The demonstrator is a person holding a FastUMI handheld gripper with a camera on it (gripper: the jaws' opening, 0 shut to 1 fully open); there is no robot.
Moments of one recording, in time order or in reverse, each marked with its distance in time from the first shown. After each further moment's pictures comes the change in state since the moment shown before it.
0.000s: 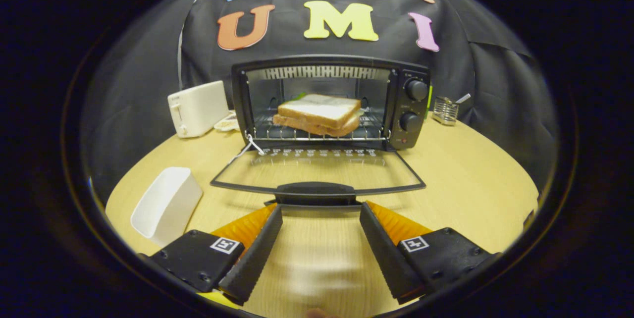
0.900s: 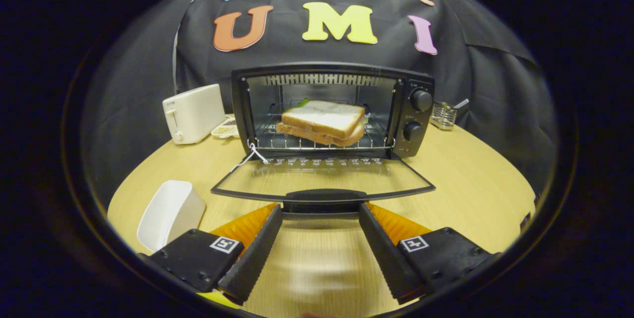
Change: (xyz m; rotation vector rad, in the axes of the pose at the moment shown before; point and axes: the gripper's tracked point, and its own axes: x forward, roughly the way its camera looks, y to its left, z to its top) arm -0.005 0.006 0.024 0.019 -0.035 -0.049
